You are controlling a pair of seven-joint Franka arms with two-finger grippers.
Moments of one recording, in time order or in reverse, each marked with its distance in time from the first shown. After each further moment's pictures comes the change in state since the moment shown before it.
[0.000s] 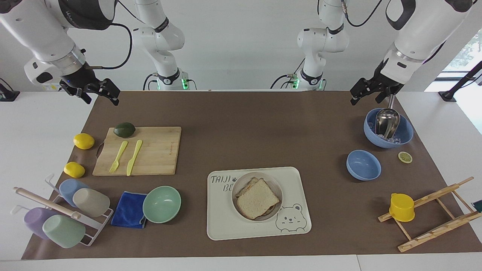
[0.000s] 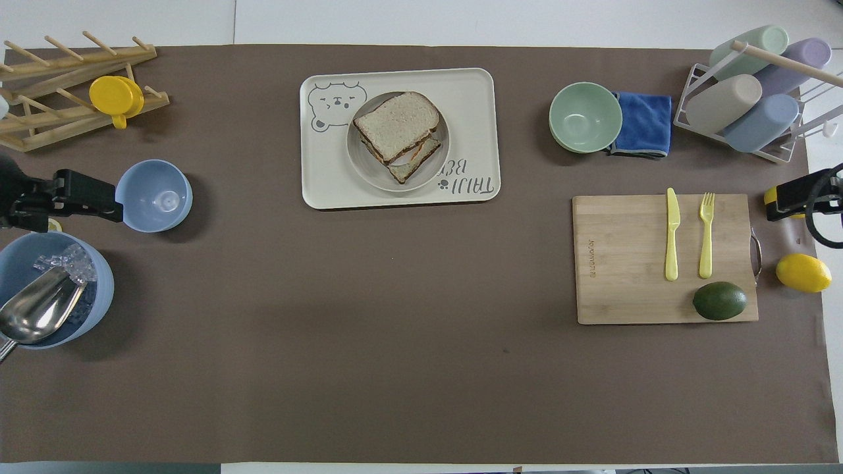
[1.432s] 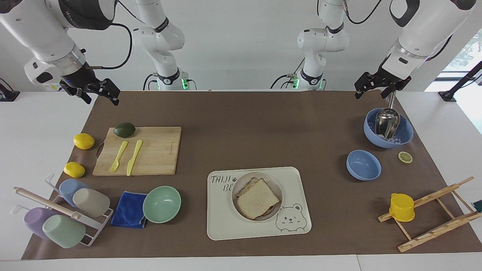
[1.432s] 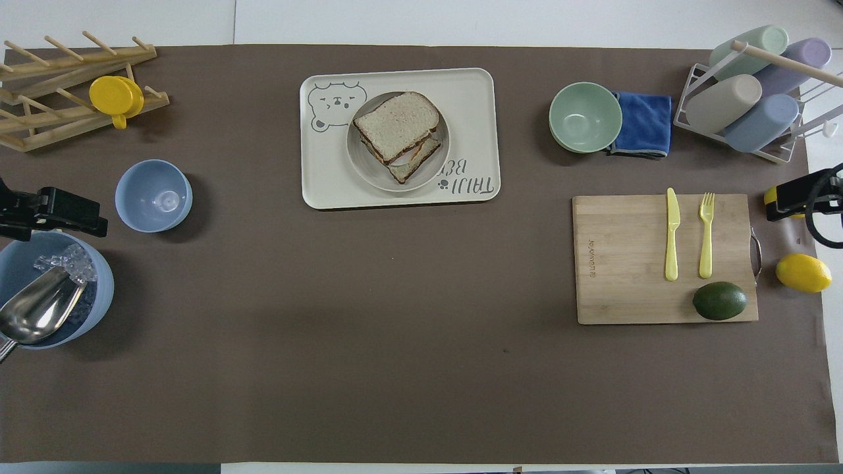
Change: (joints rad) left arm 0.101 0.006 -0.073 -0.021 0.019 0.006 0.084; right arm 0.000 0.000 0.000 0.000 0.000 0.000 0.000
